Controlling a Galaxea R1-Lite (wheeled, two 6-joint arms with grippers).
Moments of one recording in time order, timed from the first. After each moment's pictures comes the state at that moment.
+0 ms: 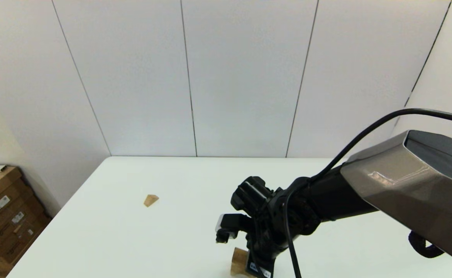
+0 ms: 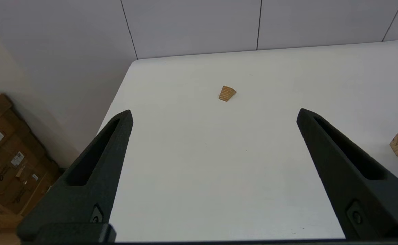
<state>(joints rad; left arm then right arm) 0.00 0.00 -0.02 0.05 -0.02 0.04 0.78 2.20 -1.24 0.31 0.09 -0.48</state>
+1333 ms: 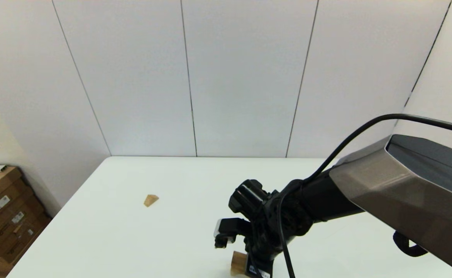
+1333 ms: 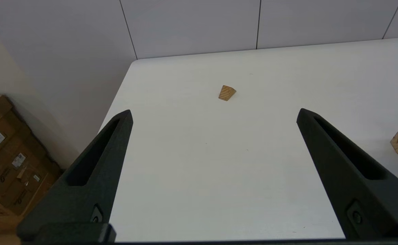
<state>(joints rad) 0.00 0.00 -0.02 0.06 -0.03 0.05 0.78 2.24 -1.27 0.33 0.10 -0.52</state>
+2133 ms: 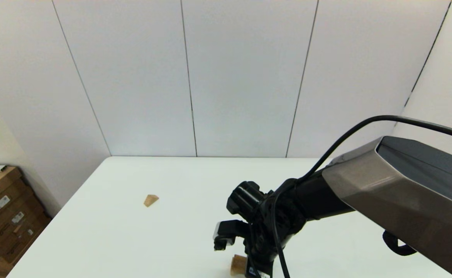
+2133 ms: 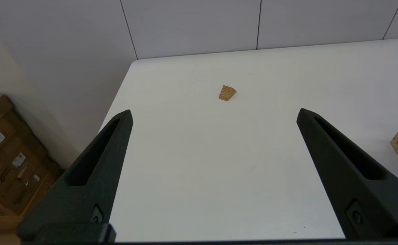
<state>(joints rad) 0.00 0.00 -0.02 0.06 -0.03 0.05 0.78 2.27 -1.31 0.39 0.10 -0.53</state>
